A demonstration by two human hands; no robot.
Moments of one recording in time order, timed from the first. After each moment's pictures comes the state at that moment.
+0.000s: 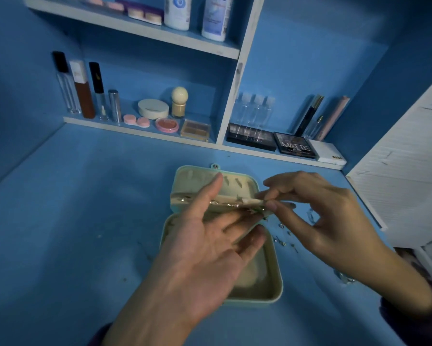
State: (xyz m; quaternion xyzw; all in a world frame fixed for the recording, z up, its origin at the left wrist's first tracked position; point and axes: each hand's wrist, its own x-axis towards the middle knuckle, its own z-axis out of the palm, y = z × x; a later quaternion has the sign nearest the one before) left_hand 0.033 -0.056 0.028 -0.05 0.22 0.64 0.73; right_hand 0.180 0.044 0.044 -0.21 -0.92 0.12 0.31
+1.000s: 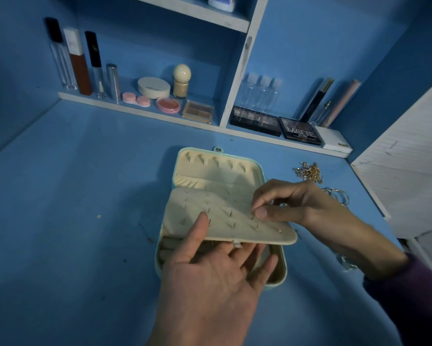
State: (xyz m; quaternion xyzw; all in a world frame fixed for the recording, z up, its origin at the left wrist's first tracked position) left_hand 0.061 -0.086 0.000 -0.10 0.17 0.66 0.73; right_hand 0.174 0.061 0.021 -0.30 -0.79 0.51 0.13
